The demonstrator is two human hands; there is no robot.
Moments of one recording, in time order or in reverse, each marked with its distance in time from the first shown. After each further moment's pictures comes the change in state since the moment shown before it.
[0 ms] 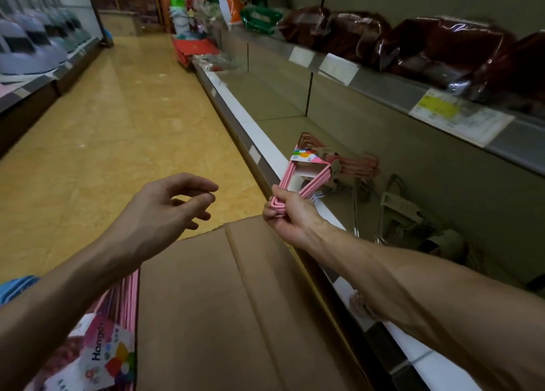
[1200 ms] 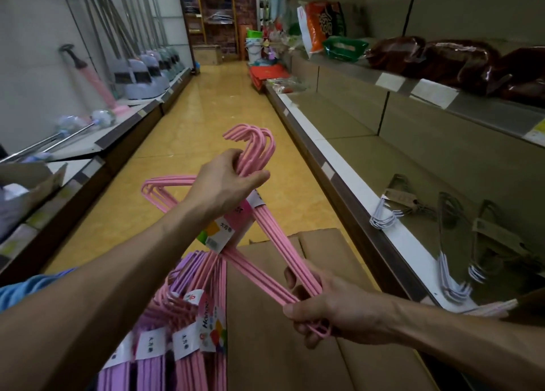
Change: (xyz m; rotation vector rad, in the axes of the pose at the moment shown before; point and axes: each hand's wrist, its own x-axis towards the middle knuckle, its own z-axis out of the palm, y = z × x) left_hand 0.001 0.000 -0.076 0.264 0.247 -0.005; right_hand -0.118 0.076 0.020 -0.901 -0.720 0.328
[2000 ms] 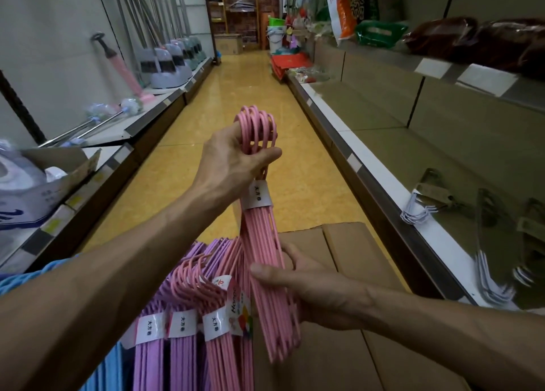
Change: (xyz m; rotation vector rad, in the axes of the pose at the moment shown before) left_hand -0.012 -0.017 -0.028 -0.255 0.159 0.141; right_hand 0.054 -0.017 0.061 0.056 0.057 0.015
